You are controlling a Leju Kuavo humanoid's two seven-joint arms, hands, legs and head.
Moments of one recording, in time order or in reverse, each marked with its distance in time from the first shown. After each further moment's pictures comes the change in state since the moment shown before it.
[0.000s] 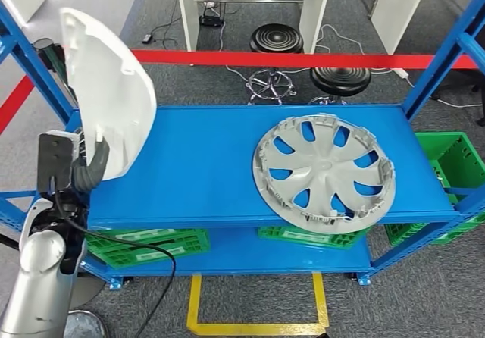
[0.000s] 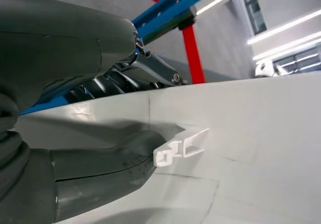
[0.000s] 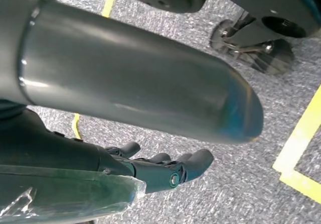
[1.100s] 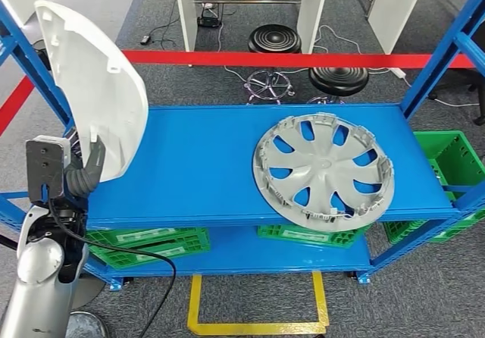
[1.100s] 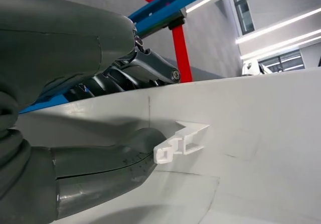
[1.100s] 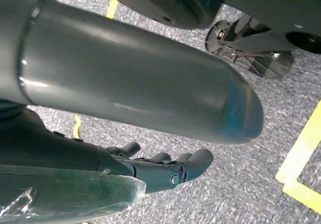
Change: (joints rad) left arm 0.025 -0.012 -0.027 -0.061 0.008 0.017 -0.024; right arm 0.006 0.011 -0.001 0.000 0.000 -0.001 0.011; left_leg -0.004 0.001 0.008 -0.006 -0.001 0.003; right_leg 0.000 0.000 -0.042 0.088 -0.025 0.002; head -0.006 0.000
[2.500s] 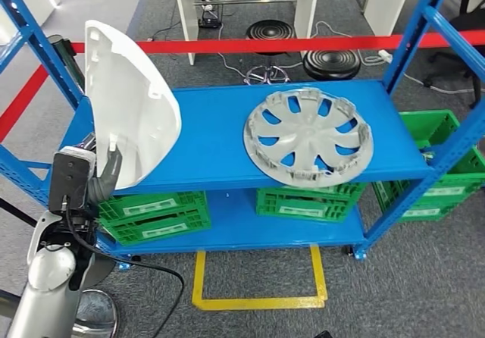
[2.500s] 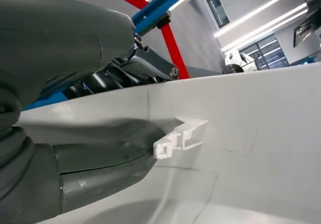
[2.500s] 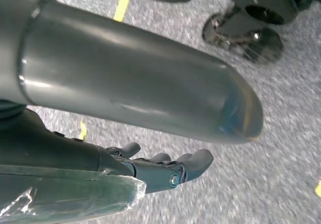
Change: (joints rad) left arm 0.021 0.015 -0.055 -0.004 -0.097 -0.006 -0.010; right arm -0.013 -0.002 -0.001 0.000 0.000 -0.001 -0.004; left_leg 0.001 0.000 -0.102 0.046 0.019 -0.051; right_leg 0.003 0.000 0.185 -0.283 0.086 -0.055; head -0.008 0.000
